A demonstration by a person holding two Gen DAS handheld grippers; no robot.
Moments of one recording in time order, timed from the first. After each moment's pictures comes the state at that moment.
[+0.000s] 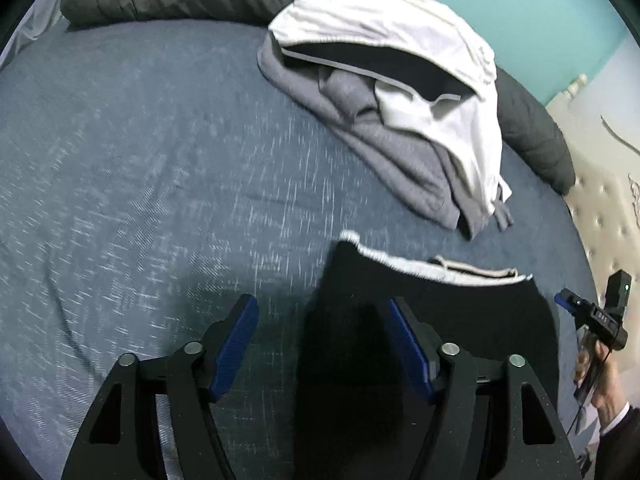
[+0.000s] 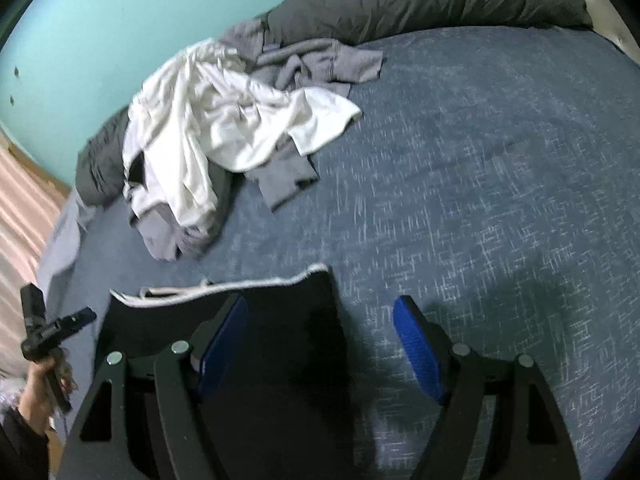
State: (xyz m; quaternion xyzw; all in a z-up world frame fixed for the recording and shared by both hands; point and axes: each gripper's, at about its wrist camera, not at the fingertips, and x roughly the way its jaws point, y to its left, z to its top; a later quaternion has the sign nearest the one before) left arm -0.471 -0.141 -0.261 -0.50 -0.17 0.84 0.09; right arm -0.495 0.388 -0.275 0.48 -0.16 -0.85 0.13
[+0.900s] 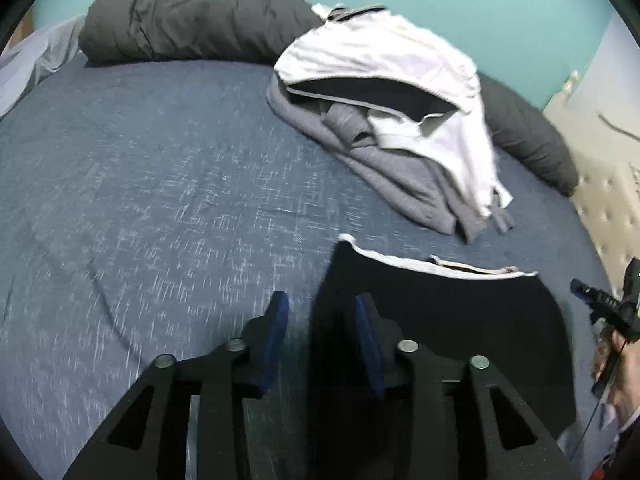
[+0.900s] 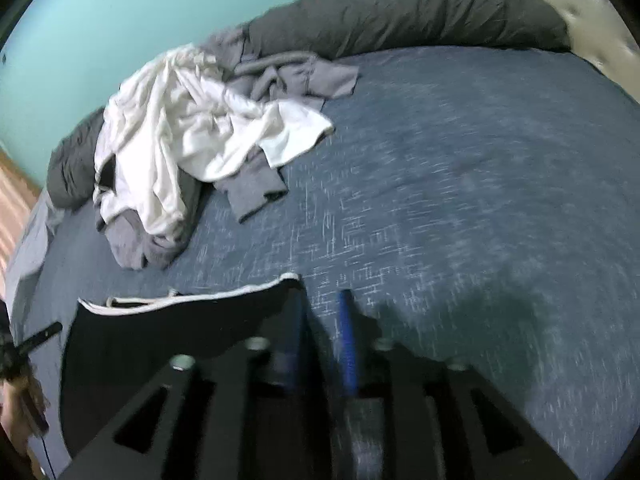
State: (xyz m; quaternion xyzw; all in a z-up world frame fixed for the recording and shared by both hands) left arm -0.416 -0.136 -0.226 -0.44 -0.14 0.89 0.06; right arm -0.485 0.390 -0.265 0.45 -0.14 -0.88 0.07
